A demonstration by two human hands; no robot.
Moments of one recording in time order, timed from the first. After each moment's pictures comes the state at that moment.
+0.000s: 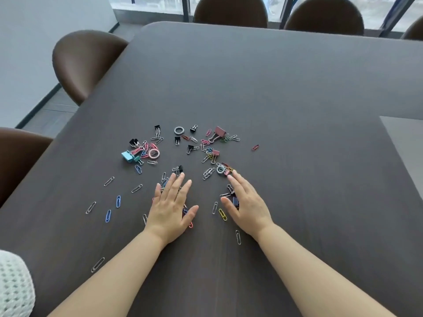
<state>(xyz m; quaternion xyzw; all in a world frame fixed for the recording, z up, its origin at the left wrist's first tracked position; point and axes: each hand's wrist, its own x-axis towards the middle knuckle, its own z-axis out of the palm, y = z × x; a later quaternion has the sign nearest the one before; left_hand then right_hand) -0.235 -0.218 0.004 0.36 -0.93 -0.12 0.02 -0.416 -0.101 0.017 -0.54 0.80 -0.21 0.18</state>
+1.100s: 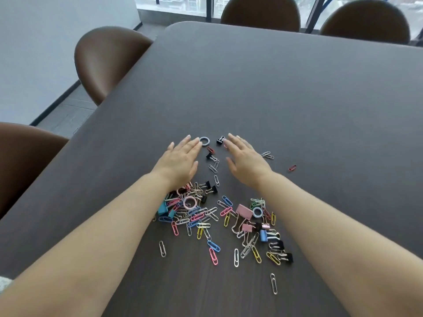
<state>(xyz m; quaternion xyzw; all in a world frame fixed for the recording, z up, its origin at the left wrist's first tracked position) -0.282 -0.368 0.033 0.33 -0.94 -0.09 -0.04 -0.456 -0.275 0.027 -0.62 0.76 -0.13 0.15</state>
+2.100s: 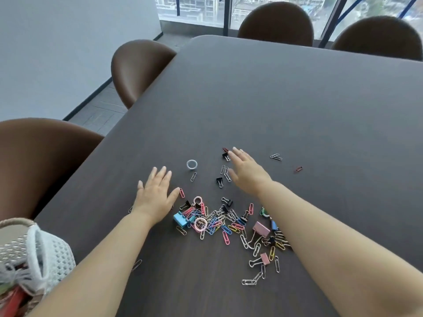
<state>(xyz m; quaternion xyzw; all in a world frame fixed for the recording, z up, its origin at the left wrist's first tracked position) -0.167 -0.310 0.026 0.52 -0.84 -0.14 -0.05 -0.413 -0.252 0.045 -0.62 0.76 -0.09 0.21</state>
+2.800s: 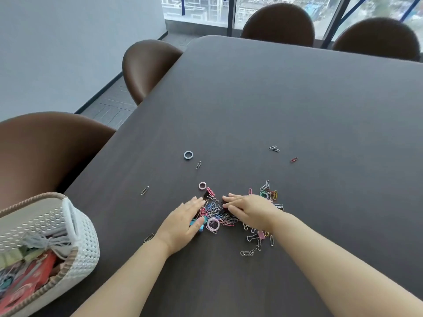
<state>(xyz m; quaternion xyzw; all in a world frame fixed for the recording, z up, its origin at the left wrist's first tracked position) -0.152 -0.209 0.020 0.36 -0.89 -0.29 0.01 -0.373 -0.148 0.047 -0.70 0.64 -0.04 0.30</state>
